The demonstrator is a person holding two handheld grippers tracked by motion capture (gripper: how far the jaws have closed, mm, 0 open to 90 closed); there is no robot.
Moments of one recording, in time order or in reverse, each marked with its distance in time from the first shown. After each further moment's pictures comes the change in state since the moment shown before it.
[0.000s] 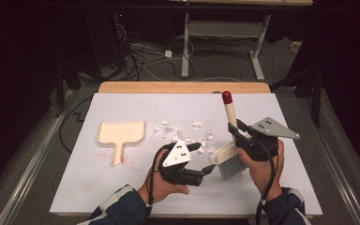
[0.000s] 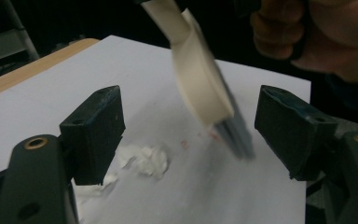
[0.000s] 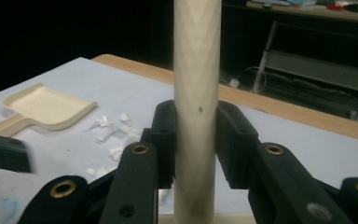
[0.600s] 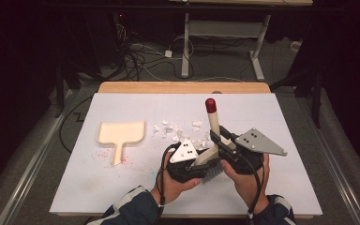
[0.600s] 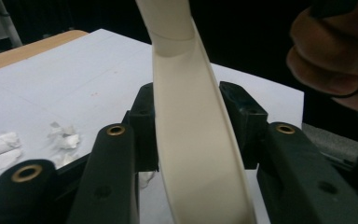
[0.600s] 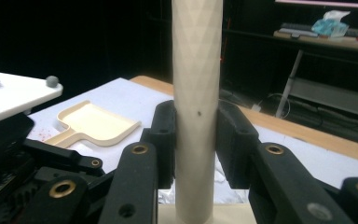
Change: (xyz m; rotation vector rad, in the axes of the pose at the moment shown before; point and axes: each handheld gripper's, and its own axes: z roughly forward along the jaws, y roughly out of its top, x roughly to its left) left arm 0.005 -0.006 0.014 -0.006 -0.027 -0.072; right arm 0.052 0.004 -0.012 -0.102 0.080 -0.037
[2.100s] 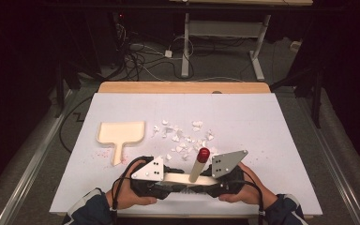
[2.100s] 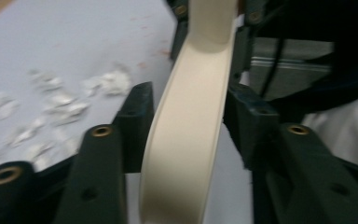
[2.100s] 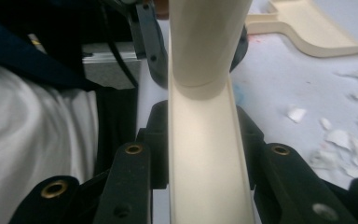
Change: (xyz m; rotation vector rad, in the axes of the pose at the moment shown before) left arm 0.014 -0.029 -0.084 0.223 -0.155 0.262; right arm 0.012 -0.052 0.030 0.334 0.833 -0.349
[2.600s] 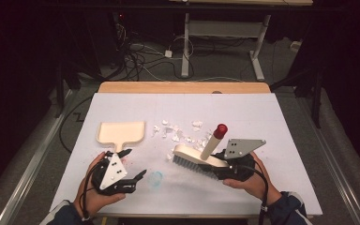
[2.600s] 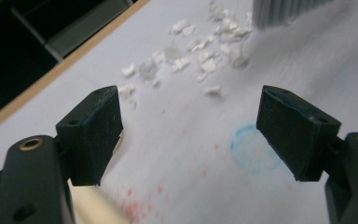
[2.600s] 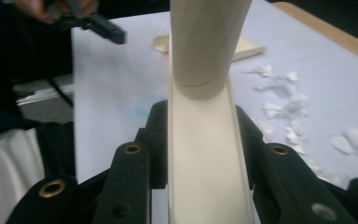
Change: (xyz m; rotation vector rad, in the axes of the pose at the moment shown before) left arm 0.001 -0.074 -0.062 0.061 0.550 -0.102; right arm -0.021 -0.003 -0.029 -0.083 -0.242 0.150
